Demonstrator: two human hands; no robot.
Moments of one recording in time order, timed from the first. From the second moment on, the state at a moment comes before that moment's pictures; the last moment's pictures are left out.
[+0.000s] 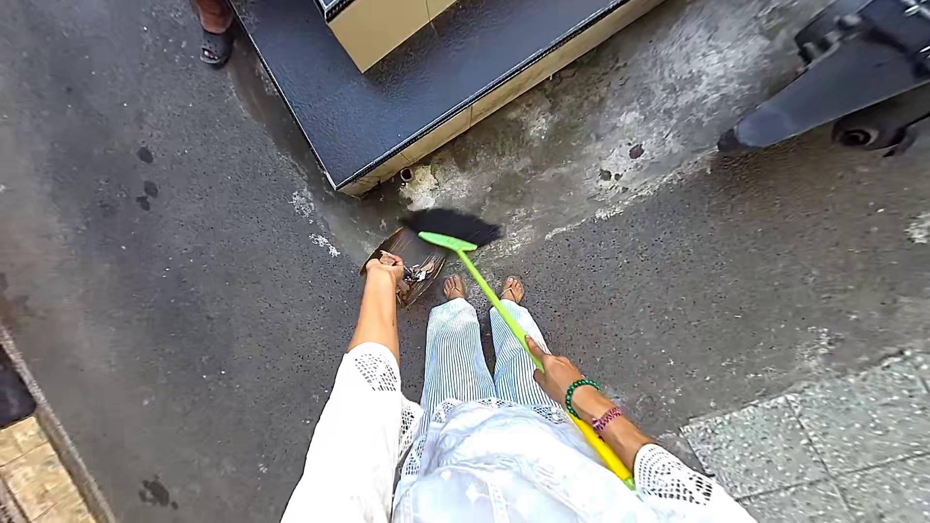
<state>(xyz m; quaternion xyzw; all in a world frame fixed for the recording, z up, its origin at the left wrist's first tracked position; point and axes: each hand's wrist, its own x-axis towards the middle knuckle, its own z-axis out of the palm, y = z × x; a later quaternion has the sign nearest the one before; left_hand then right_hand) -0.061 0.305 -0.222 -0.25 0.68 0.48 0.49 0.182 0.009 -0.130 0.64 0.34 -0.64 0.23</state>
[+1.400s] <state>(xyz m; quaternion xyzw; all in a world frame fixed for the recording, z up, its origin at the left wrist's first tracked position) -0.287 0.125 -0.181 -0.25 0.65 0.38 0.61 0.253 -0.058 -0.149 0.85 0.22 -0.47 0.11</state>
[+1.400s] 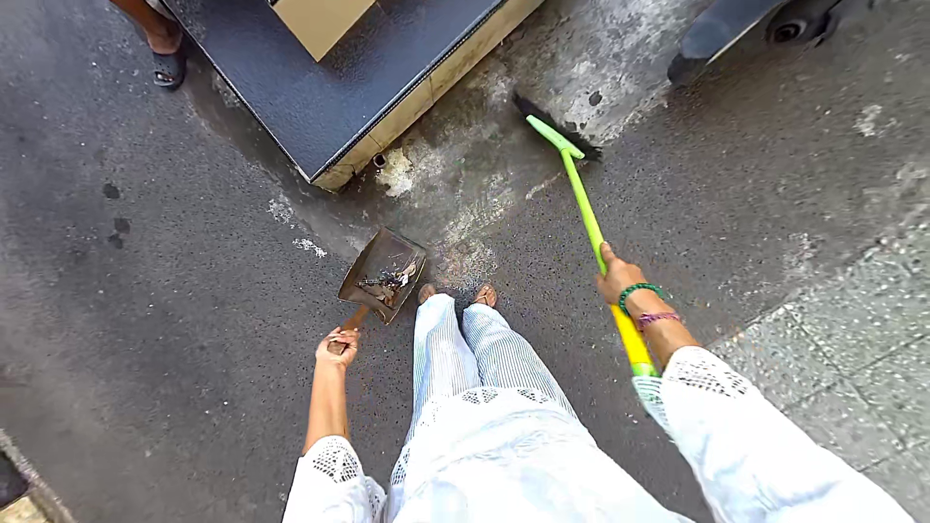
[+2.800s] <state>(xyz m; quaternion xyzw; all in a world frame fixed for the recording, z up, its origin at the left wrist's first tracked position) -0.475 0.029 -0.141 -0.36 0.62 0.38 0.59 -0.001 -0.001 -0.102 0.67 0.46 -0.48 0.32</state>
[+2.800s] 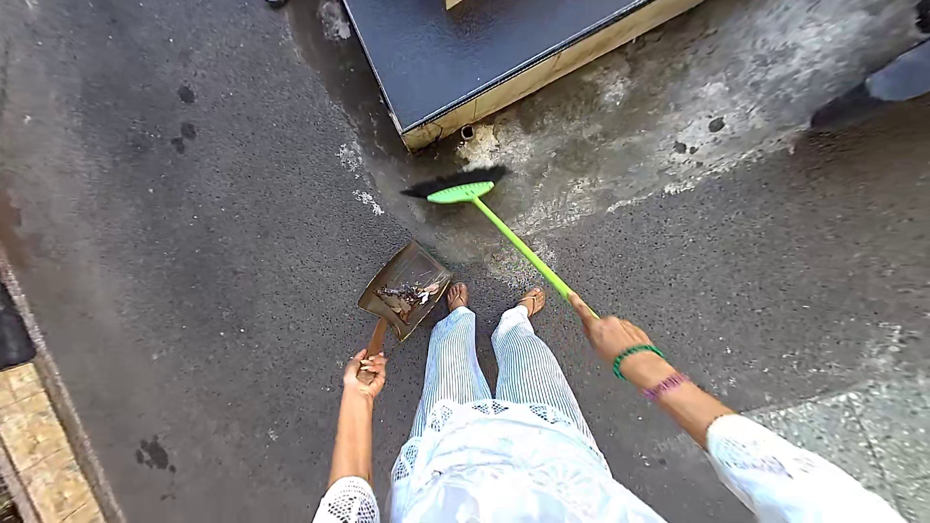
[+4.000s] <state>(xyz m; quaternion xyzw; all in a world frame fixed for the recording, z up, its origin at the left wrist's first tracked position) -0.329 0.188 -0.219 -0.18 0.73 0.37 0.55 -0.087 -0.147 -0.059 0.72 0.21 -0.66 0.00</state>
